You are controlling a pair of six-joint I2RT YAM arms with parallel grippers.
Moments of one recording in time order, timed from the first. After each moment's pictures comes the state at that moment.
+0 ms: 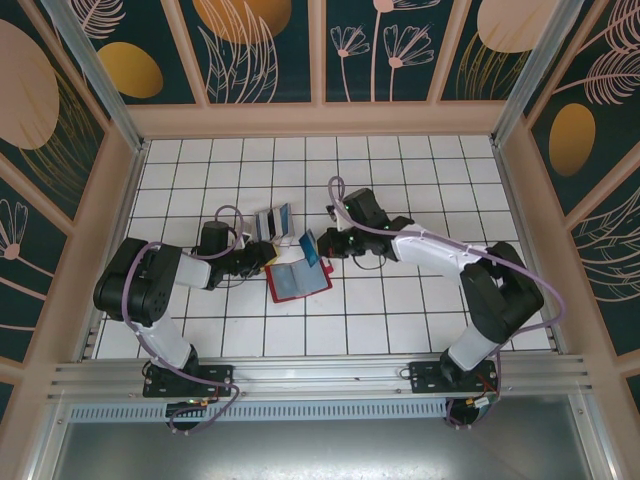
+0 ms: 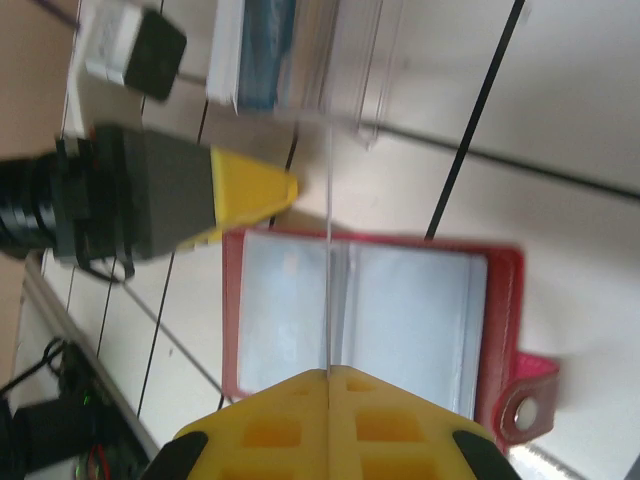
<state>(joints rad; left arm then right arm) -0.22 1.74 0.50 0.50 0.75 -0.90 0.67 1.62 0.97 -0.21 -0.52 0.55</state>
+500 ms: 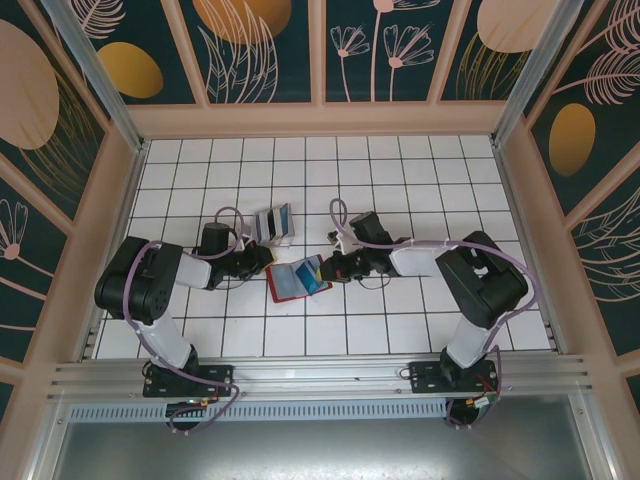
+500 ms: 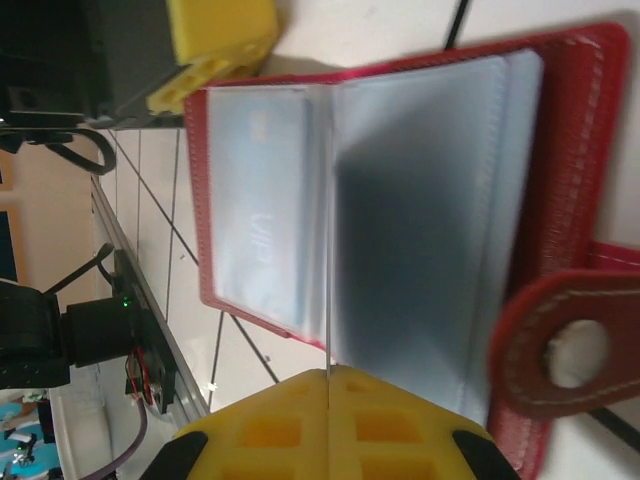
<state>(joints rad) -0.22 1.75 0.50 0.47 0.71 -0.86 0.63 1.75 0.78 0.05 -0.77 0.59</state>
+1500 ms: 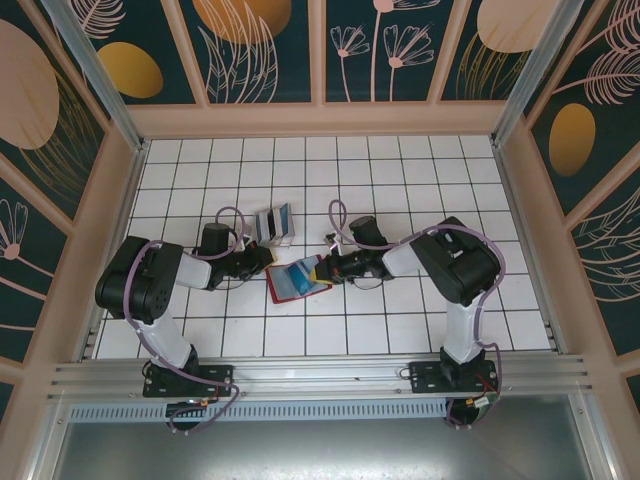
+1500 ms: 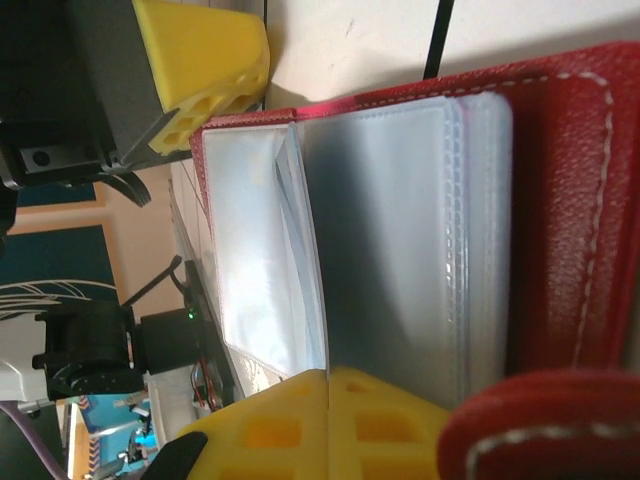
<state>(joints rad) -0.22 1.76 0.50 0.48 0.72 -0.84 0.61 1.94 0.76 0.41 -0.94 0.81</state>
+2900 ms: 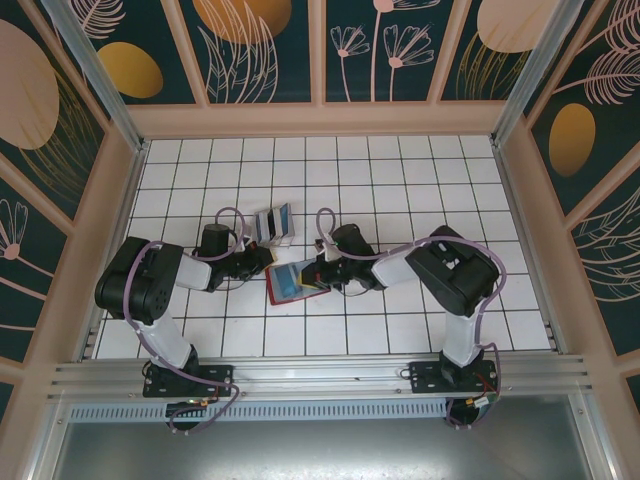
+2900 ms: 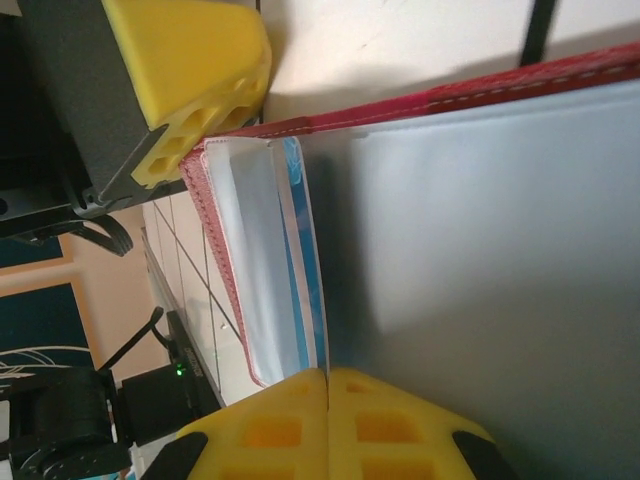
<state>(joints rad) -0.22 1.75 0.48 0.50 0.71 -0.84 0.77 1.89 0.77 0.41 -0.69 0.99</state>
